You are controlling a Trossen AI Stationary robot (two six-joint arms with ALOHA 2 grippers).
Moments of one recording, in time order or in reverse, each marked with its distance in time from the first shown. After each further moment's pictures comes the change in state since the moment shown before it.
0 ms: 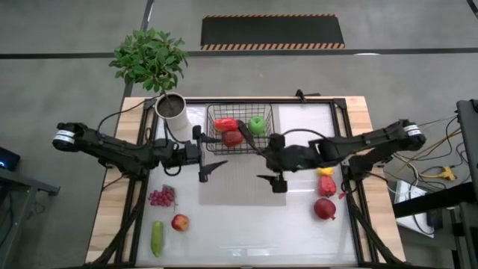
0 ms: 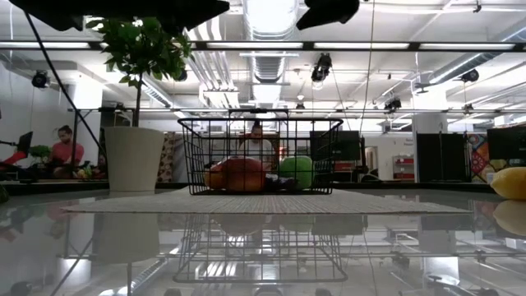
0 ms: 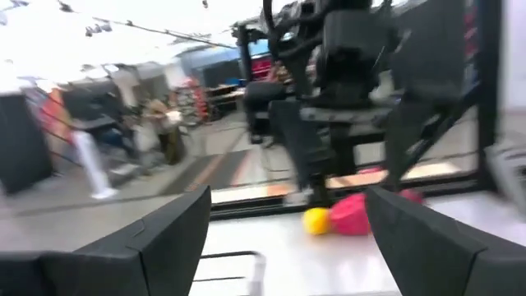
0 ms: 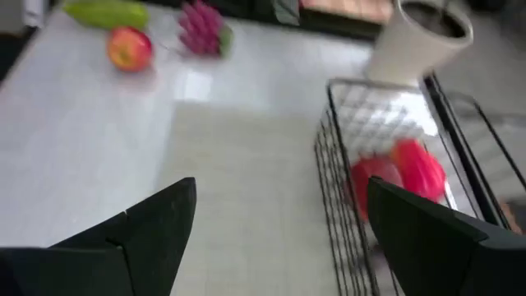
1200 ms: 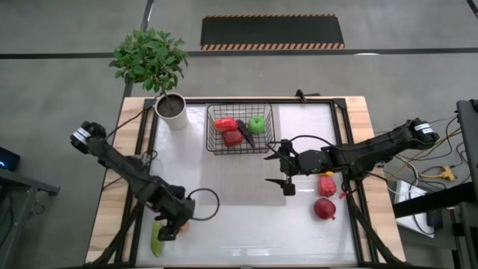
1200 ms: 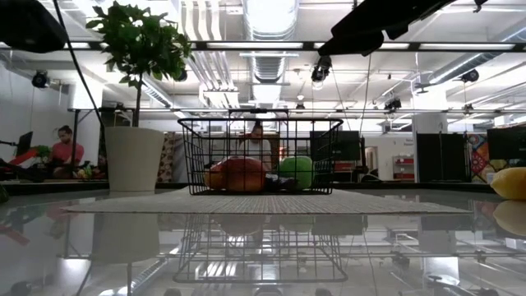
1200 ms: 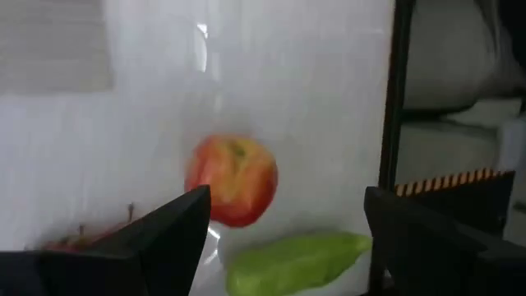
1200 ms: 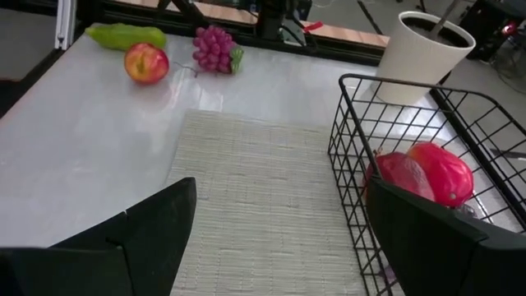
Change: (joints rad) left arm -0.509 0.287 0.545 -1.615 0.436 -0.875; right arm 0.017 -0.169 -0.408 0.398 -0.008 -0.005
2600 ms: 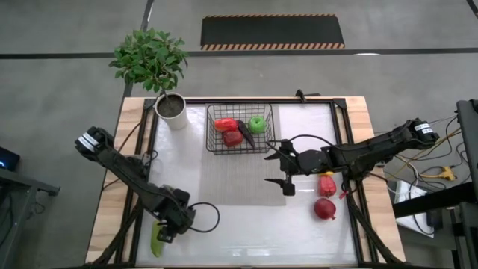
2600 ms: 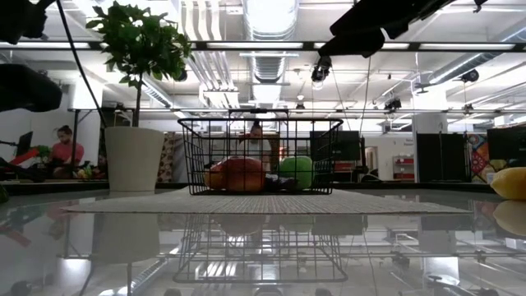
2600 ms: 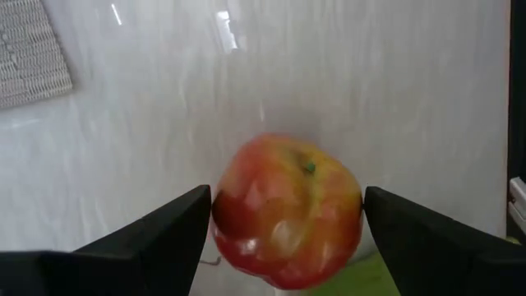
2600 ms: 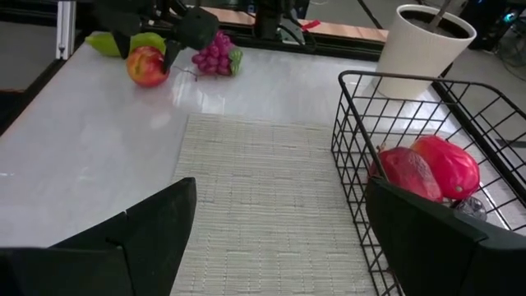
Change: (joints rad) left arm -0.060 0.098 -0.188 0.177 -0.058 0.186; right arm 0.000 0.000 0.000 0.005 0.000 0.046
